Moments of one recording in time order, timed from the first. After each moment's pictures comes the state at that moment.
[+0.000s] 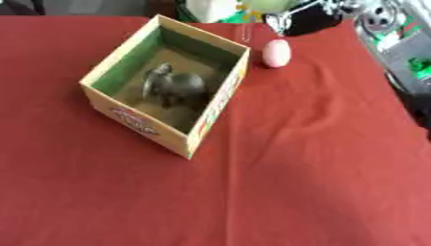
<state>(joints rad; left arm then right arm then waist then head) -0.41 0.49 0.03 -1.98 -0.32 0.11 0.39 -0.99 -0.70 0.34 -1.60 0.52 0.07 0.27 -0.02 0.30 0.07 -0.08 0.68</state>
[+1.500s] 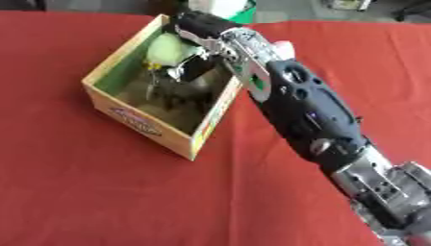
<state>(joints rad) -0.44 0.48 0.02 -1.98 -0.30 0.10 0.38 -1.12 -0.32 0.41 -1.03 0.84 -0.22 0.35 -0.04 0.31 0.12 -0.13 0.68</state>
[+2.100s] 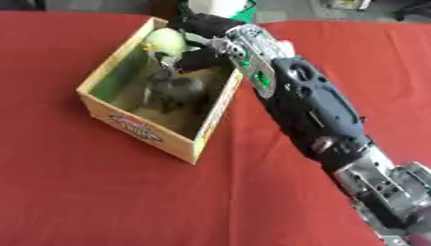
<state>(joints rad) -0.44 0.48 0.02 -1.98 -0.30 0.10 0.38 -1.14 -0.32 0.34 -1.07 0.84 -0.25 0.40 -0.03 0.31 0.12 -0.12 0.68</state>
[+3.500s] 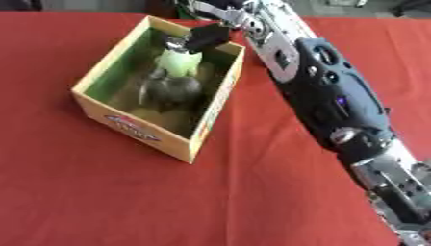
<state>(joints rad) -0.42 0.47 0.02 -1.98 -0.30 0.11 0.38 -1.13 -0.38 0.33 -1.14 0.77 -0.24 0.45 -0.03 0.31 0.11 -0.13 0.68</state>
